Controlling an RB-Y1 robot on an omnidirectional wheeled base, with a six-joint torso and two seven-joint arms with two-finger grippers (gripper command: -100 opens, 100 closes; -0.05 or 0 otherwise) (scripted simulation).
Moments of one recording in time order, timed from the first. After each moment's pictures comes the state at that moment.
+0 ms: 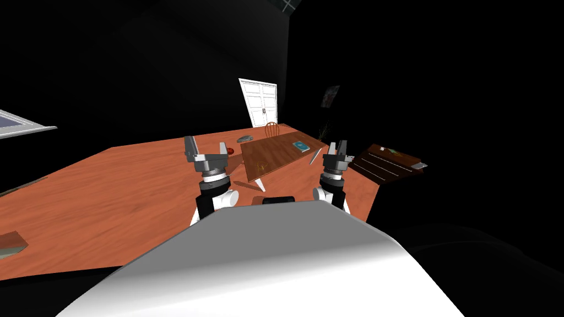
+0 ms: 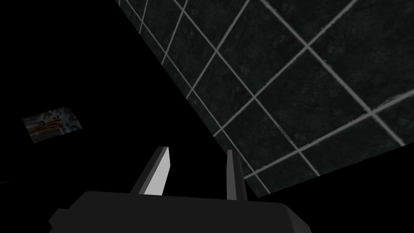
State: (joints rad) left arm 0.46 0.09 0.00 -2.31 0.10 -0.54 0.13; right arm 0.52 0.00 0.00 -2.33 -0.02 -0.62 -0.02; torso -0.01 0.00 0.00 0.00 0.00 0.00
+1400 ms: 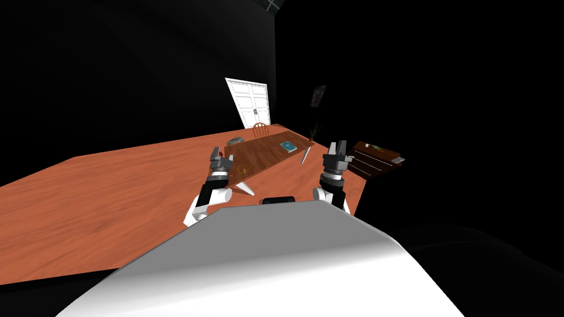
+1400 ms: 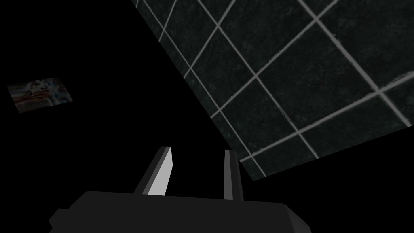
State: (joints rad) left arm 0.37 0.22 0.14 -2.10 0.17 -0.17 0.22; right arm 0.53 0.00 0.00 -2.33 -0.02 -0.62 -0.02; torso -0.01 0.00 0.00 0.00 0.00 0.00
